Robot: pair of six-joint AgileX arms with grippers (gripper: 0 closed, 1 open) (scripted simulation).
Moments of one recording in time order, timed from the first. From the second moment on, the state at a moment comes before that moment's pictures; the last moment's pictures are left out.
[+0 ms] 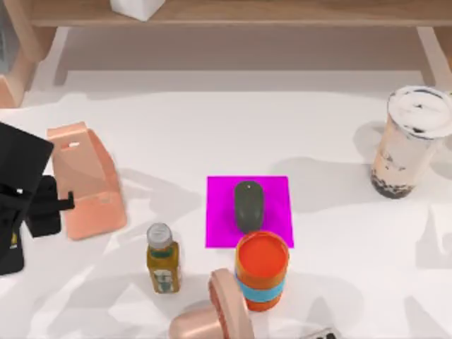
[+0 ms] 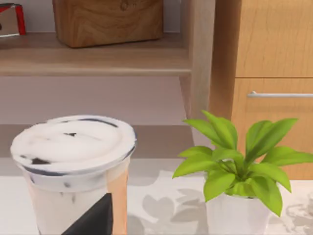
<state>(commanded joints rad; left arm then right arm) -0.44 1.06 0.66 -0.67 -0.63 -0.51 0.00 0.00 0.00 0.00 0.00 0.00</state>
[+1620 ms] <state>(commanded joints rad) -0.60 1.26 0.61 0.05 -0.74 -0.44 0.00 0.00 0.00 0.00 0.00 0.00</state>
